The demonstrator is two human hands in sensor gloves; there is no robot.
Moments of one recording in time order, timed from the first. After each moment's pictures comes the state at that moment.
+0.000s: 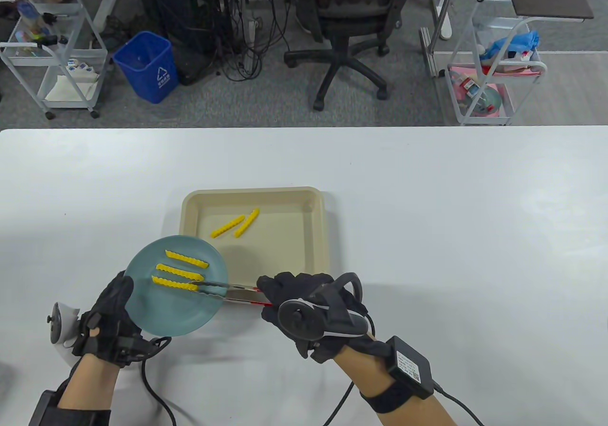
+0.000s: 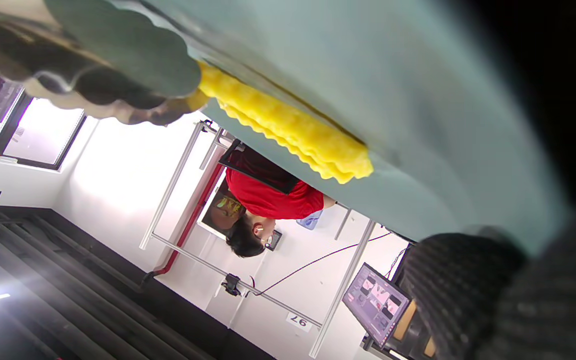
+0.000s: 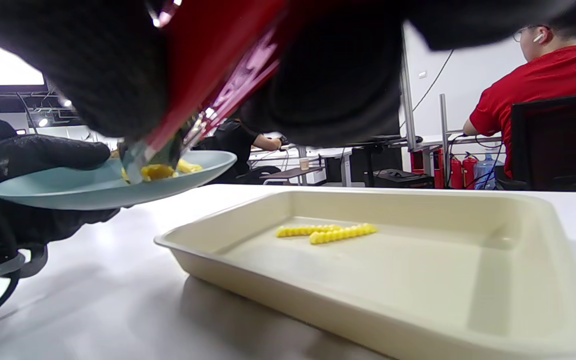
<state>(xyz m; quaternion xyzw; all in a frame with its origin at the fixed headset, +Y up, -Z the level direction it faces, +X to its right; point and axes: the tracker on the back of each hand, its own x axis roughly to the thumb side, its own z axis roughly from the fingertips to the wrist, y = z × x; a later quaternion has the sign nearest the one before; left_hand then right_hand) -0.382 -0.787 -0.194 0.00 0.04 0.85 0.52 -0.002 -0.658 -0.193 0.34 -0.07 0.93 0.10</state>
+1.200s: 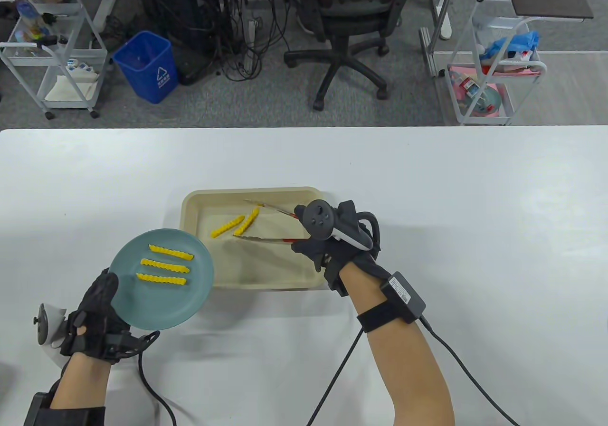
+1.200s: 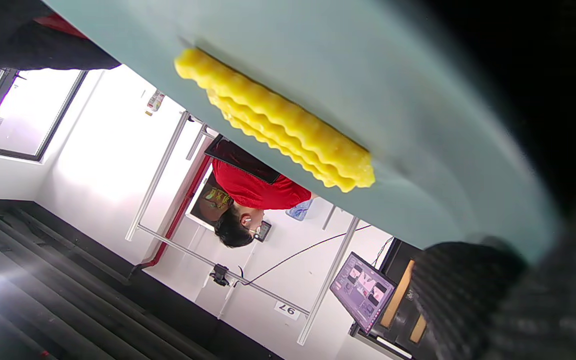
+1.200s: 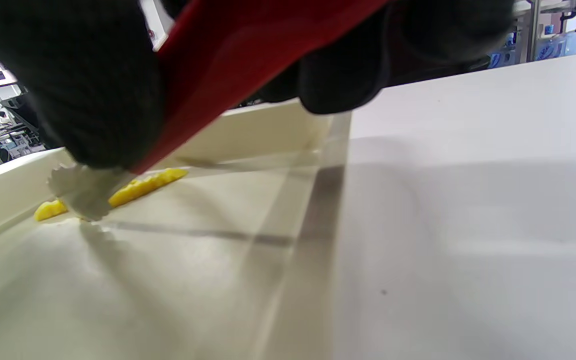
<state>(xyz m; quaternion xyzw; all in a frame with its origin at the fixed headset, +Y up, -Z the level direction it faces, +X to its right) -0.400 -0.782 -0.195 0.02 0.05 0.85 0.52 0.036 -0.711 -0.346 0.14 0.07 0.98 0.11</state>
